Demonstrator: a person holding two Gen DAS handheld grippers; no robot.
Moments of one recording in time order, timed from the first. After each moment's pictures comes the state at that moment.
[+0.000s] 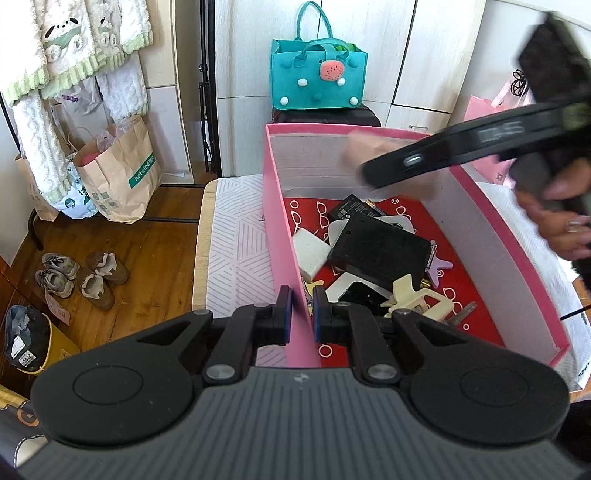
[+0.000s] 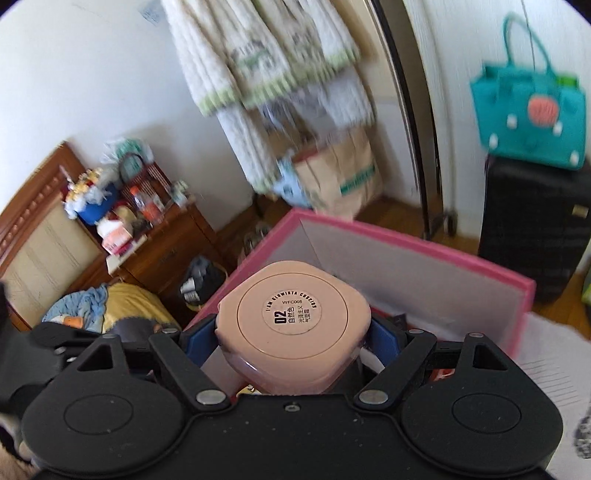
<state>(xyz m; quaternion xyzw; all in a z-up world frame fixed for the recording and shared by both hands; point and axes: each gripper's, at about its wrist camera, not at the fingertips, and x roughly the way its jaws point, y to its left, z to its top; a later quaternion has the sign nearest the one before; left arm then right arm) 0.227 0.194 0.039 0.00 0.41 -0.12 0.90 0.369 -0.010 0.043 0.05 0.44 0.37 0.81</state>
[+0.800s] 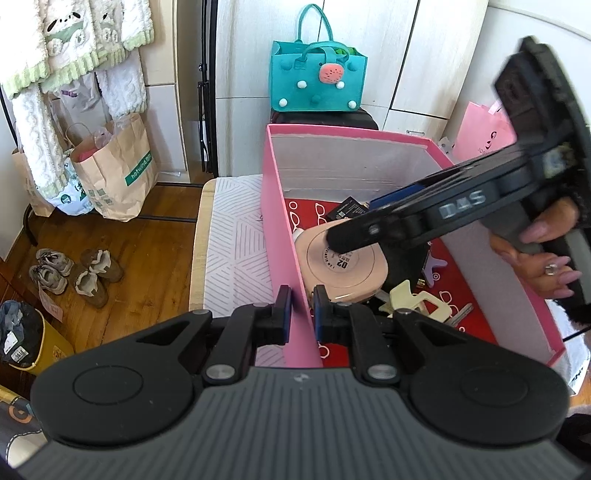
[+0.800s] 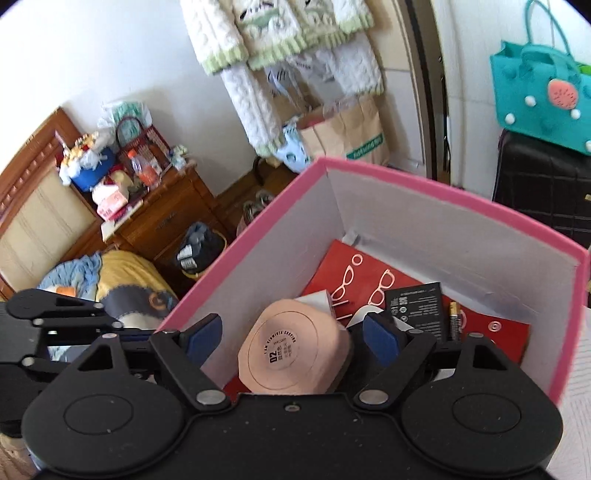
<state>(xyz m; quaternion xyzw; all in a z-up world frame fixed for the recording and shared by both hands) 0.225 0.199 0.038 -0.02 0.41 -0.12 0.90 0.347 0.011 0.032 0.02 0.46 0.38 0.80</state>
